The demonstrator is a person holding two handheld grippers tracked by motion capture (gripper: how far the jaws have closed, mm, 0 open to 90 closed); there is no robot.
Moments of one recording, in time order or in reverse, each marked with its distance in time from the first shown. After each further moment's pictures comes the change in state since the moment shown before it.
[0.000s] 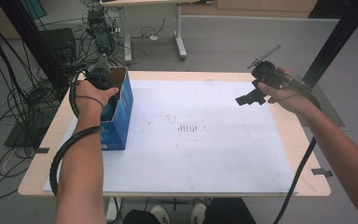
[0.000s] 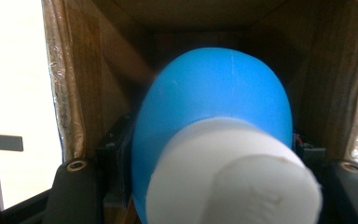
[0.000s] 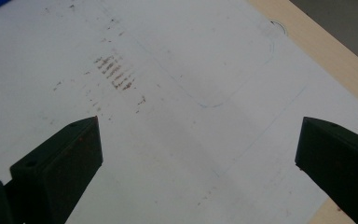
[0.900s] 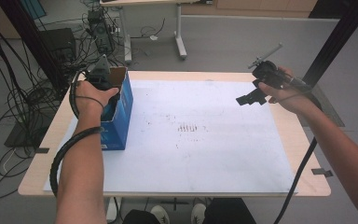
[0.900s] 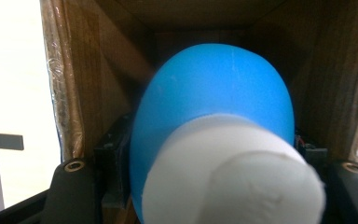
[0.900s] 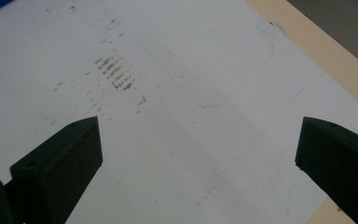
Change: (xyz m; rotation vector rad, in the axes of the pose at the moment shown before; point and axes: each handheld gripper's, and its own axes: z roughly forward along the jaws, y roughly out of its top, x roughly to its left) left arm 0.000 -0.001 0.001 0.001 0.004 -0.003; right arm 0.001 0.000 -0.002 -0.004 -0.002 0.000
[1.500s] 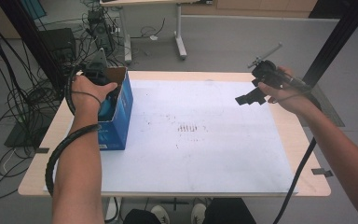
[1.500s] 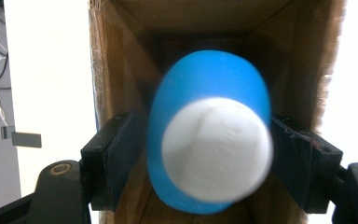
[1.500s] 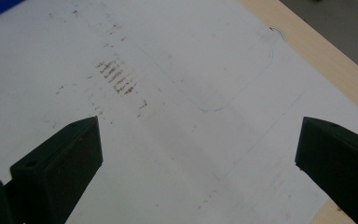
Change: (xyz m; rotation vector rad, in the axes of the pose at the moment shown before) left arm -0.001 -0.004 -0.029 -0.044 0.017 0.003; right arm 0.003 0.002 -0.002 -0.014 -0.002 -0.004
